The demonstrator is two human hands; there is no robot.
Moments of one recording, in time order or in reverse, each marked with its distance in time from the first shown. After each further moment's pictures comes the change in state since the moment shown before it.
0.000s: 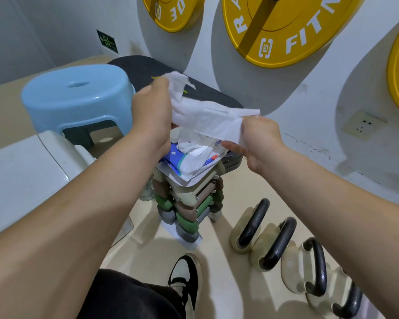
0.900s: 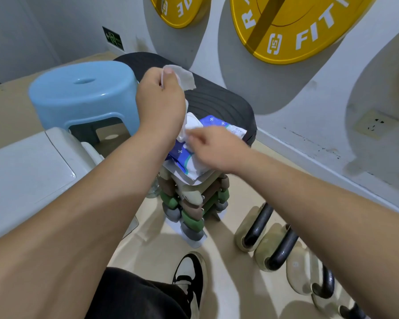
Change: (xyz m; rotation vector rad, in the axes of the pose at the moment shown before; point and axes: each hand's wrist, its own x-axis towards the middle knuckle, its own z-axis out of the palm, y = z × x) left_hand 0.017 -0.010 -0.006 0.371 0.117 0.473; right_hand 0.003 0.040 0.044 -1.173 -0.537 -0.841
